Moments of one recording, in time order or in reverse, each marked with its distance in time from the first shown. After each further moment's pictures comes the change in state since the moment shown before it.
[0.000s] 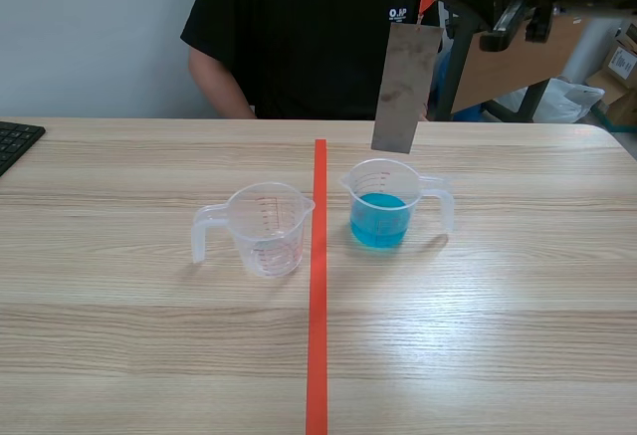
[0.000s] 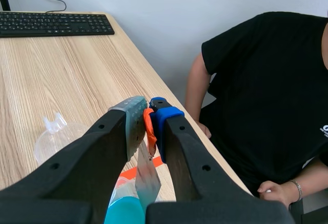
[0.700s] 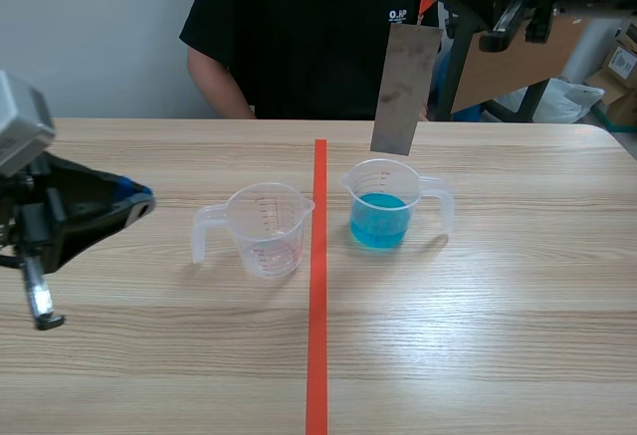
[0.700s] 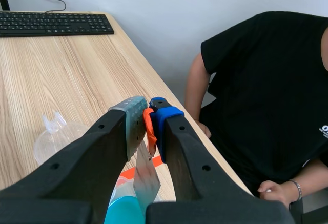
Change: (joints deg) left arm -58.5 2.2 31.3 6.2 4.0 -2.0 11.6; right arm 0.0 0.0 0.0 0.0 0.0 0.0 0.0
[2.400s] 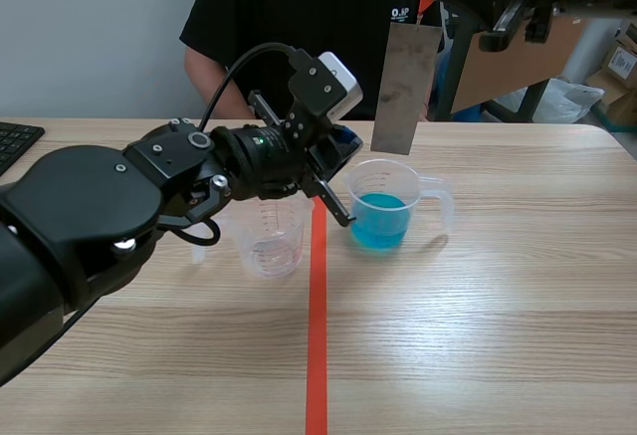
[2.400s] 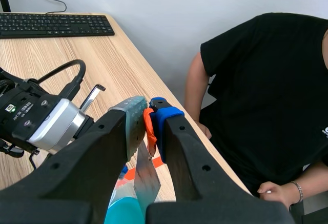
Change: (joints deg) left arm -34.4 45.9 17.7 -39.1 20.3 8.1 4.1; right arm 0.0 0.0 0.0 0.0 0.0 0.0 0.3
